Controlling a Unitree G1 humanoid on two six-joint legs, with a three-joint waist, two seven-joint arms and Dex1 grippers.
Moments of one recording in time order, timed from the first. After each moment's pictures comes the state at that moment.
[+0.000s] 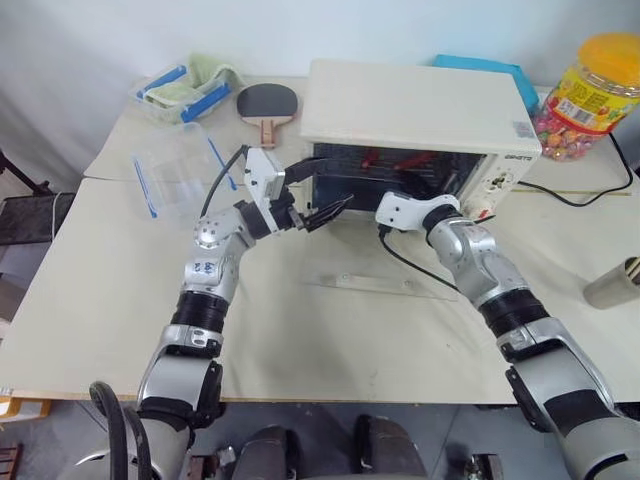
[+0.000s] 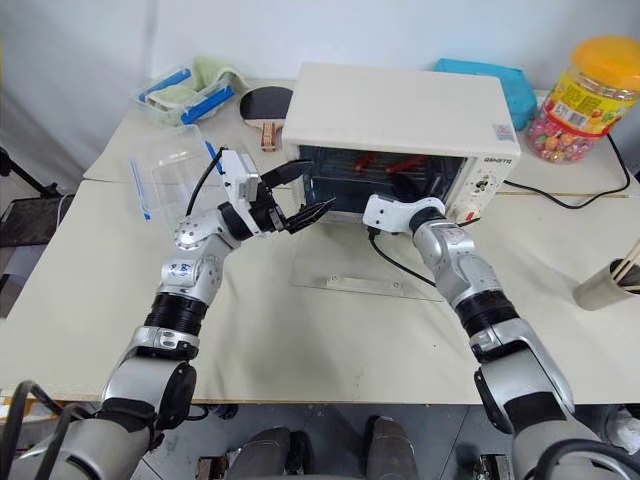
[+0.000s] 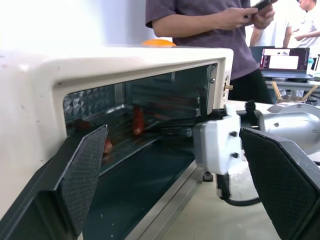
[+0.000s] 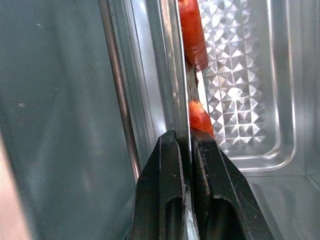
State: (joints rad) left arm -0.85 0.22 0.03 0.53 -0.35 -0.08 -0.88; right arm -0.81 -0.51 0.34 0.53 -0.69 -0.09 0.03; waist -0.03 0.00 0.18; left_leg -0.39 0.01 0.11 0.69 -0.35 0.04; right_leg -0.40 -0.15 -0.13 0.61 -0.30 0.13
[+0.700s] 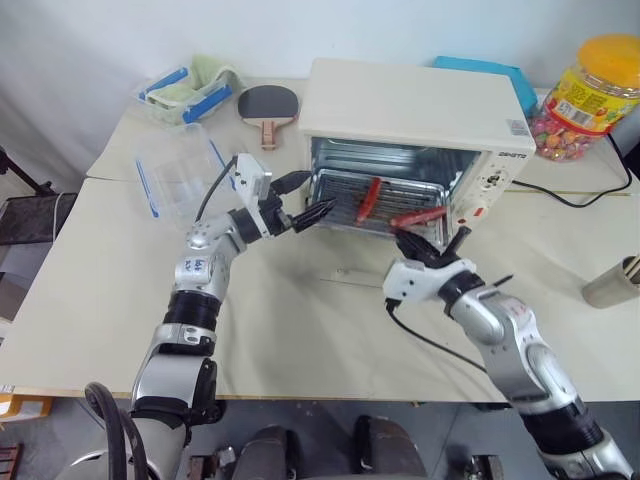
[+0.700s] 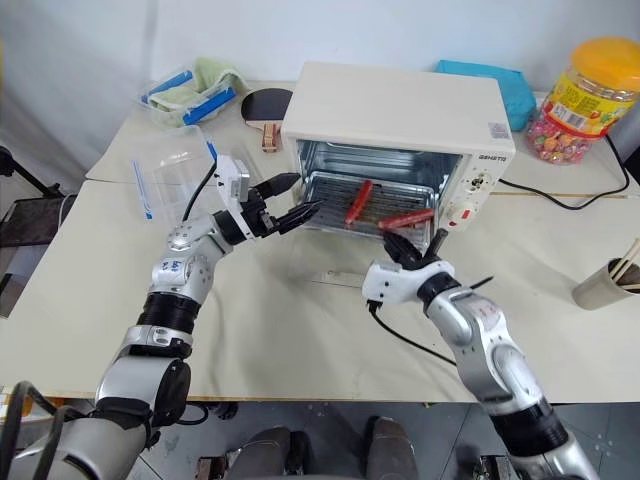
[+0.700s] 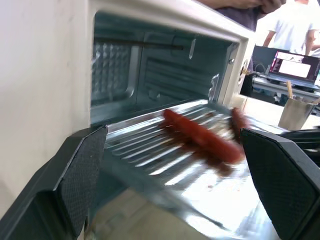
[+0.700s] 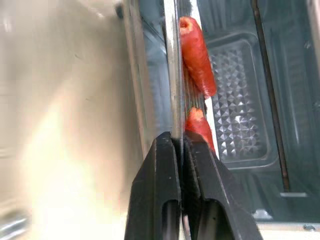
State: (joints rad) left arm -0.81 0.26 0.08 0.55 -0.37 0.09 -0.89; right arm -0.20 -0.57 0.21 -0.37 -0.70 0.07 0.35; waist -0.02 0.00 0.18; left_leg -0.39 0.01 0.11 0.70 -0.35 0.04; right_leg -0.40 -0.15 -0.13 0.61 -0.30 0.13
